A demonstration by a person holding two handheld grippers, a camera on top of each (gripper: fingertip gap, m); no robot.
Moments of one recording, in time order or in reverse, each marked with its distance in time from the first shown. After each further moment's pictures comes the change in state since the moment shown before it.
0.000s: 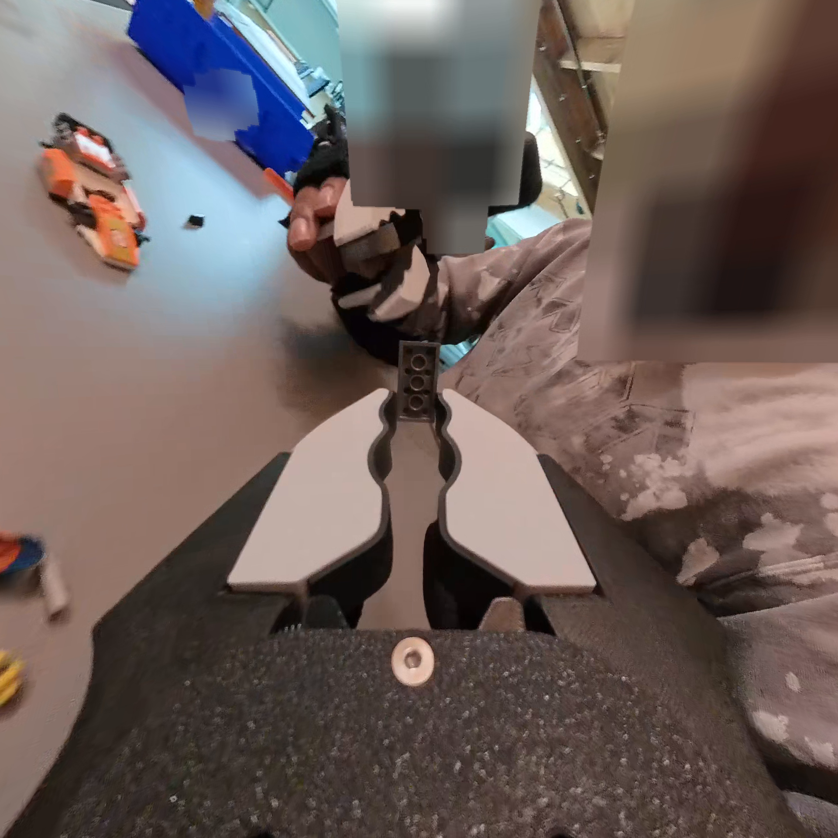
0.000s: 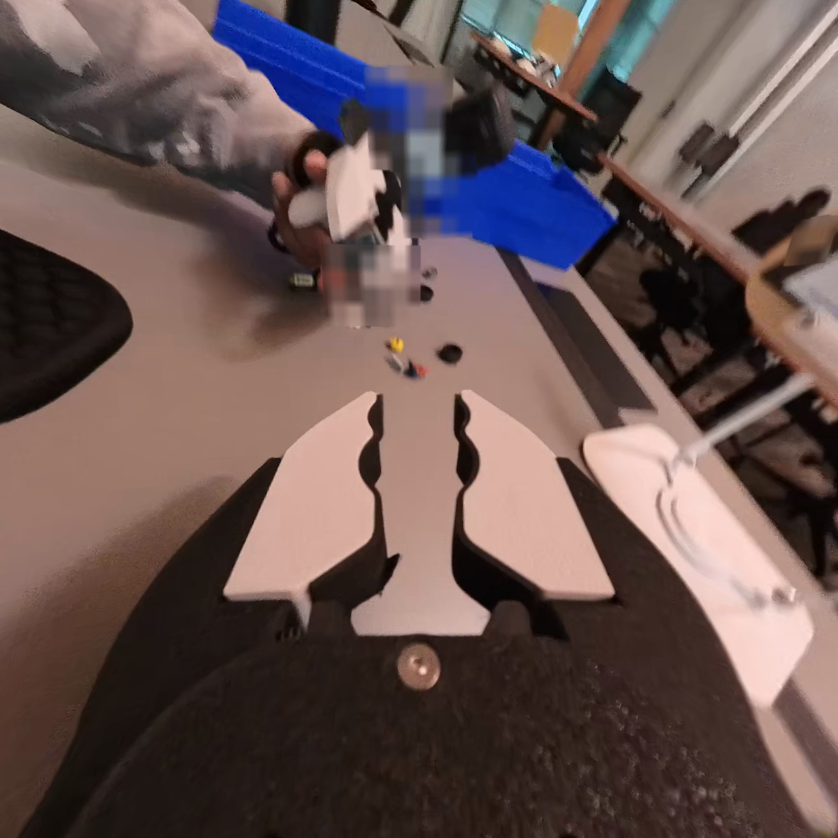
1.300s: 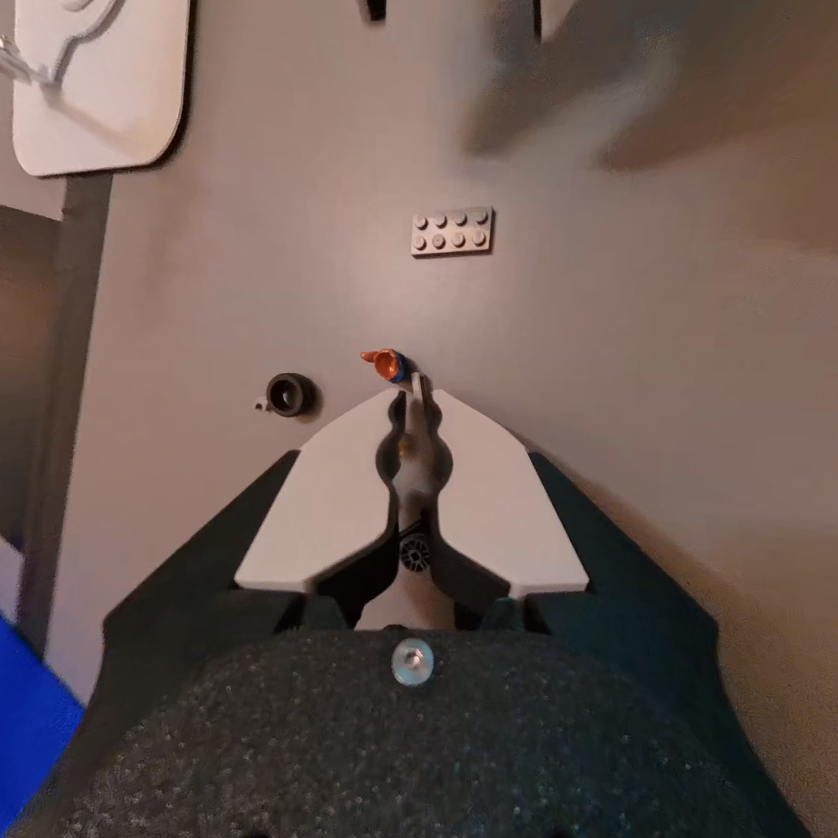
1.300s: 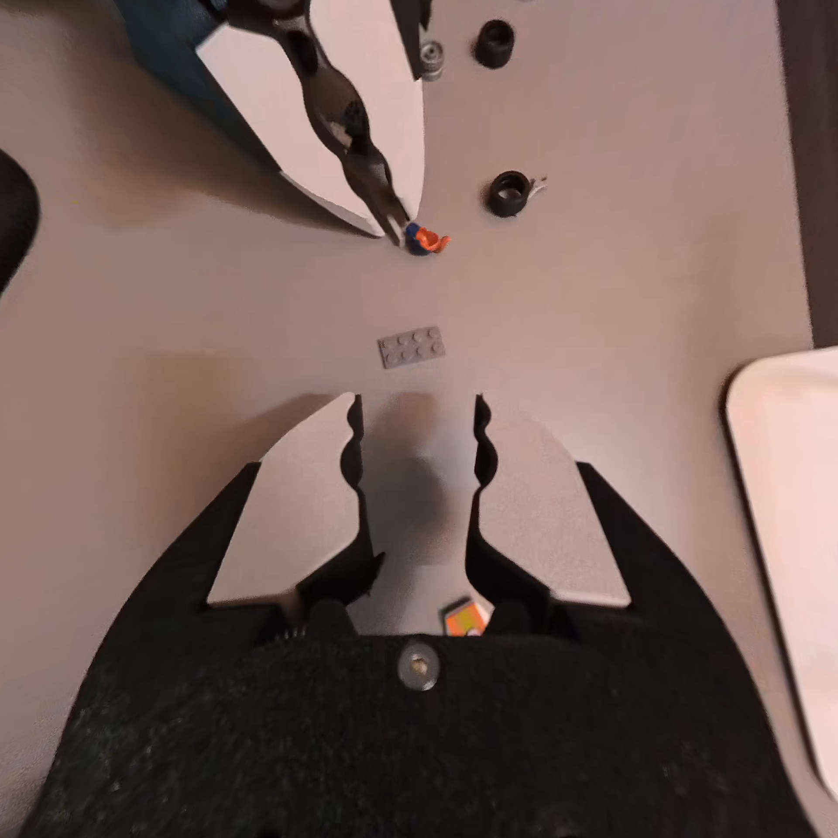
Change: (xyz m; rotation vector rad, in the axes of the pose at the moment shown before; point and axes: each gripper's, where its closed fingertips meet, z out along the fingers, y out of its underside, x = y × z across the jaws) left arm -0.119 0.031 -0.071 -0.778 -1.215 0.651; right arm 0.024 0.077 0.055 -0.500 -0.386 0.193
